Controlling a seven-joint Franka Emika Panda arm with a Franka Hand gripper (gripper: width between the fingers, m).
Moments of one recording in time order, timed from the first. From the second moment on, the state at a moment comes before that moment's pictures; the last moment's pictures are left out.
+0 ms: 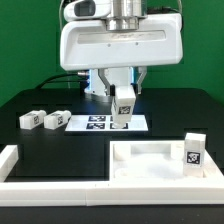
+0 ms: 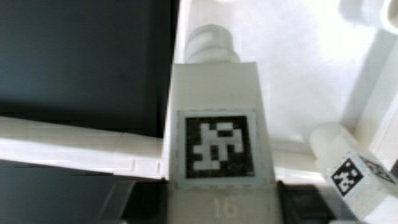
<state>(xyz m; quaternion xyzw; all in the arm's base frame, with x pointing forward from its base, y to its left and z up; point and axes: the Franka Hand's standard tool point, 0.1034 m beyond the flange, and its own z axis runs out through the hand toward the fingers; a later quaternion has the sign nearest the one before) 0.573 0.002 0.146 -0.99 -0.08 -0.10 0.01</state>
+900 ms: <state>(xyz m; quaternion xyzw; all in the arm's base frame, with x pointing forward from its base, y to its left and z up) 0.615 -0.024 0.132 -0.96 -0.04 -0.28 -0.04</state>
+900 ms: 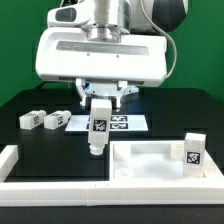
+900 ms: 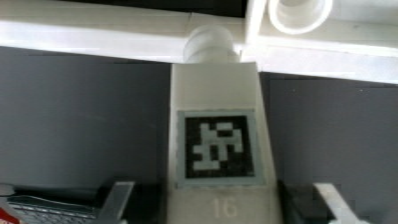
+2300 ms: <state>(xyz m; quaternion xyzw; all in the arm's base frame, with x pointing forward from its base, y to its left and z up) 0.621 0.012 0.093 -0.96 -0.04 -0.28 -0.03</state>
